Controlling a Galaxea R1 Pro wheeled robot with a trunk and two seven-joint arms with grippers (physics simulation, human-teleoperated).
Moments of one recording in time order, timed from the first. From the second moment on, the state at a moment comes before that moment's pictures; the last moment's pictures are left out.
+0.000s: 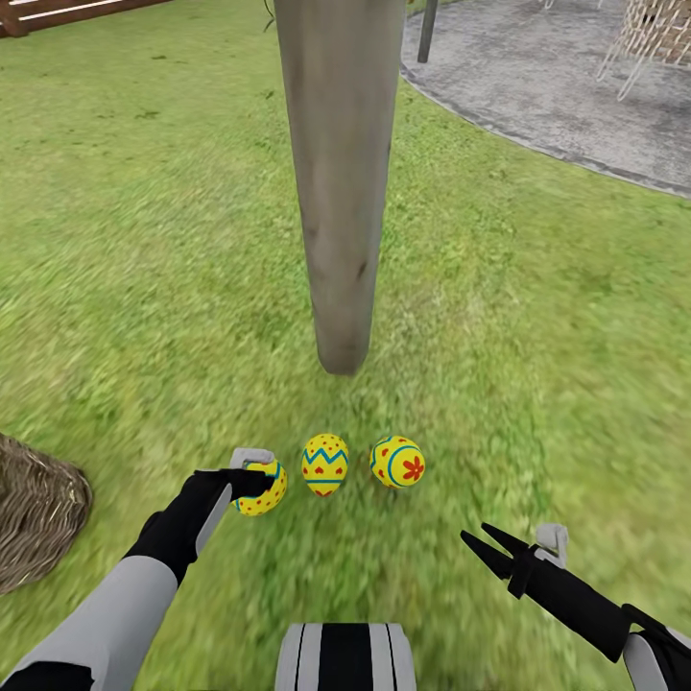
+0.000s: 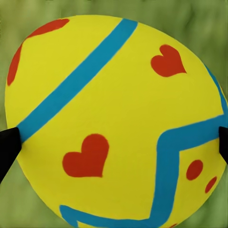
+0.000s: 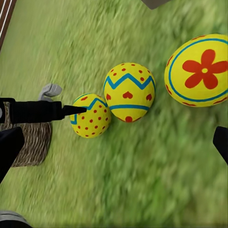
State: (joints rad) left arm -0.74 0.02 -0.09 -0.75 0.04 0.57 -0.04; right arm -0.04 -0.10 -0.35 -1.56 -0.38 0.54 0.96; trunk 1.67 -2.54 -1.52
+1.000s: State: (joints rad) left arm -0.74 0.02 -0.09 -0.70 0.04 0.57 -0.04; right arm -0.04 -0.10 -0.35 -1.56 -0.38 0.54 0.96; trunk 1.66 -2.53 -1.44
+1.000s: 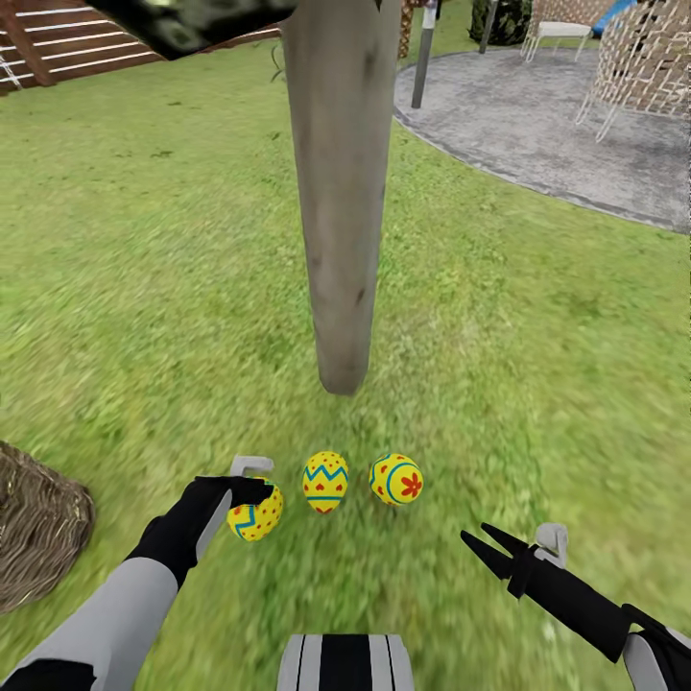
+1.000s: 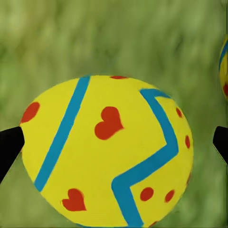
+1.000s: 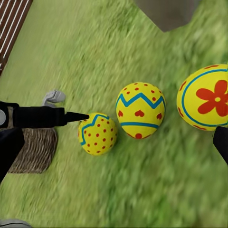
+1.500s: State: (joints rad) left arm -0.74 0.02 -0.08 -0.70 0.04 0.63 -0.05; right arm -0.04 -0.10 -0.35 -1.56 -0.38 0.54 0.96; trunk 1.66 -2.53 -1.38
